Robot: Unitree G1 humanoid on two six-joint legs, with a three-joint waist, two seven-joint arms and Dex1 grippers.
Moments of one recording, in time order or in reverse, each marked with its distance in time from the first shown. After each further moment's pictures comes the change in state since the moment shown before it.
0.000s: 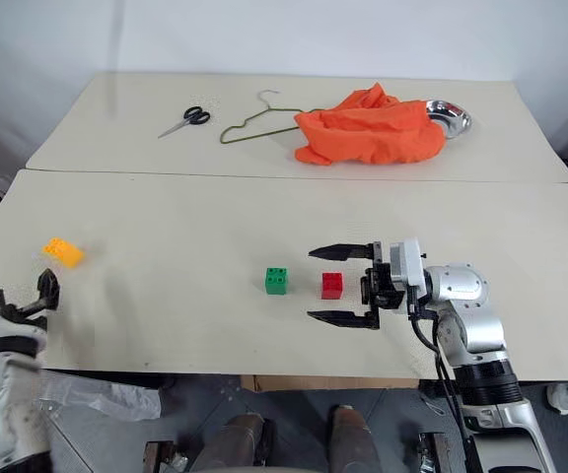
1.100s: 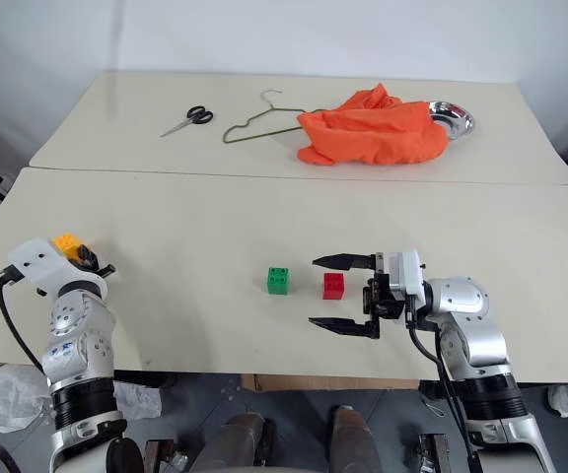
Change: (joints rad) left arm -0.210 0.059 -0.148 0.211 0.069 -0.055 -0.008; right arm 0.083 -0.009 -0.012 -0.011 -0.017 -0.013 -0.032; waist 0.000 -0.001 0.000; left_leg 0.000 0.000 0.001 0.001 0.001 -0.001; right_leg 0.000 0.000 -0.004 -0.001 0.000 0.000
